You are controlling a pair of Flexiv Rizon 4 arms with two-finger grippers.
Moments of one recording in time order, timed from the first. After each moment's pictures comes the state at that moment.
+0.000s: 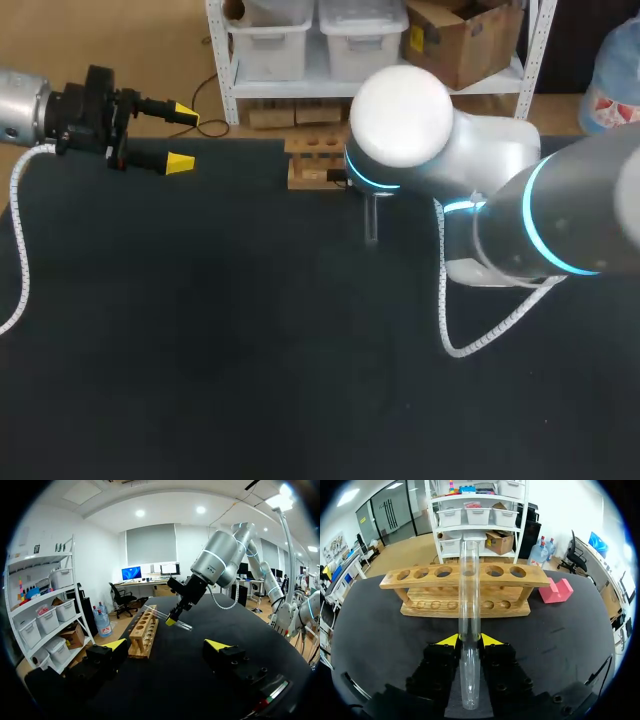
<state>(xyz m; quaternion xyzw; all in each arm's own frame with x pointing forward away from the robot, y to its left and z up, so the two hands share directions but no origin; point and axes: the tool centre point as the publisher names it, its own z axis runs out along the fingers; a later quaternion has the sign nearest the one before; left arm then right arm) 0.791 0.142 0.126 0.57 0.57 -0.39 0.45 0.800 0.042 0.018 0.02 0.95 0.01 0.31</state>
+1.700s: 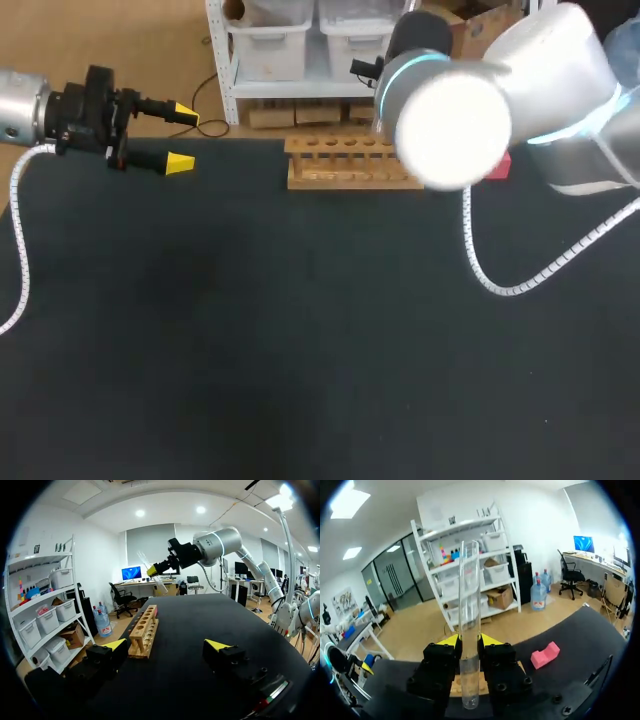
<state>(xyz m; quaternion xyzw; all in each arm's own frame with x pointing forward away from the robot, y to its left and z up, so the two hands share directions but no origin) 0.791 0.142 0.126 0.57 0.57 -0.39 0.45 0.867 0.012 0.195 0.12 0.82 0.09 0.56</state>
